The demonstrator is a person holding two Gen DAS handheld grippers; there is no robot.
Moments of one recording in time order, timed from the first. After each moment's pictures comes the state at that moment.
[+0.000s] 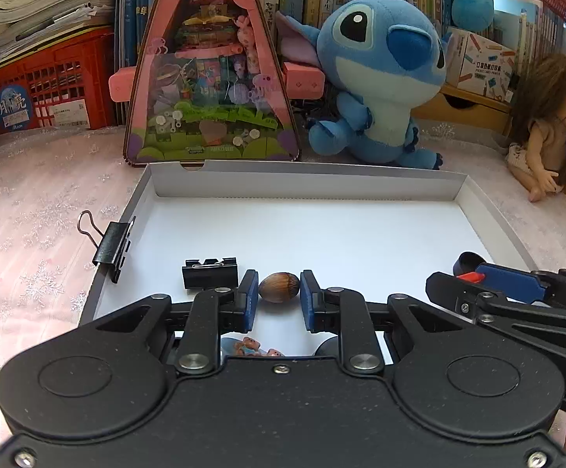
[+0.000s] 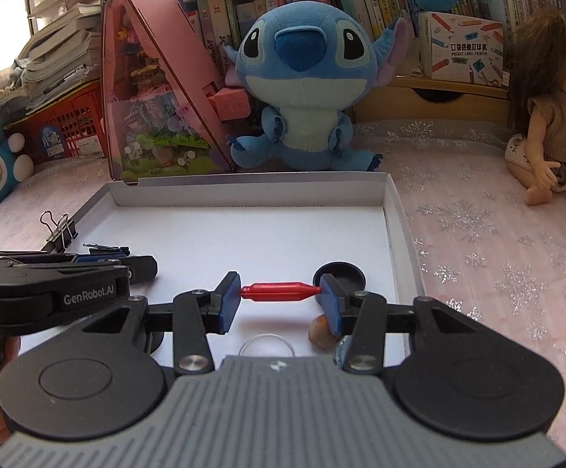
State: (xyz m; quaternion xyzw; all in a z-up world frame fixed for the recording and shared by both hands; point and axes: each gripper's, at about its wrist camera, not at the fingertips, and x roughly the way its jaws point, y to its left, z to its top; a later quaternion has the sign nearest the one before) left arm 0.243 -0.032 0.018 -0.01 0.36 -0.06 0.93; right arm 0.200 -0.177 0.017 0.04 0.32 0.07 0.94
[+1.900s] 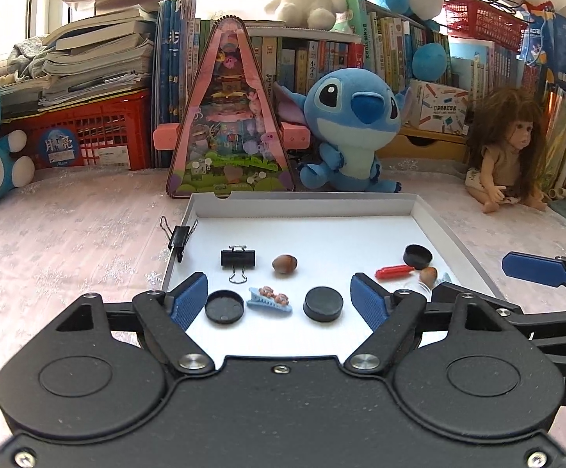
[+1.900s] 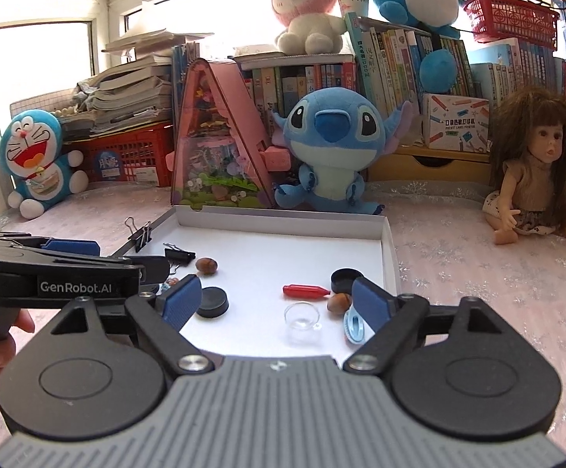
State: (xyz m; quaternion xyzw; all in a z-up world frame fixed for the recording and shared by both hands) left arm 0.123 -0.004 0.068 0.00 0.28 -0.07 0.96; right arm 0.089 -0.172 0.060 0.00 0.23 0.10 0.97
